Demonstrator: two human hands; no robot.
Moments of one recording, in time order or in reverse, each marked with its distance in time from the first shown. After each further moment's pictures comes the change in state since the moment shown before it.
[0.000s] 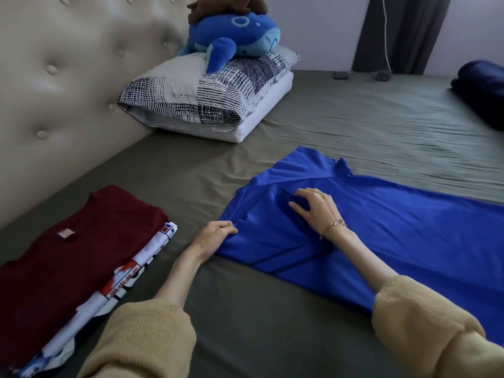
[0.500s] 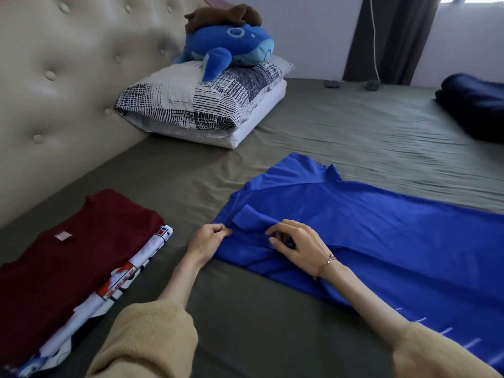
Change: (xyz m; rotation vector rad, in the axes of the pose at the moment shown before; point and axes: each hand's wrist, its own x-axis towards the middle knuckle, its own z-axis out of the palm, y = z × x) left_hand -0.007 0.003 0.007 0.002 0.135 0.022; right_hand -0.061 -0.036 -0.011 0.234 -0.123 -0.218
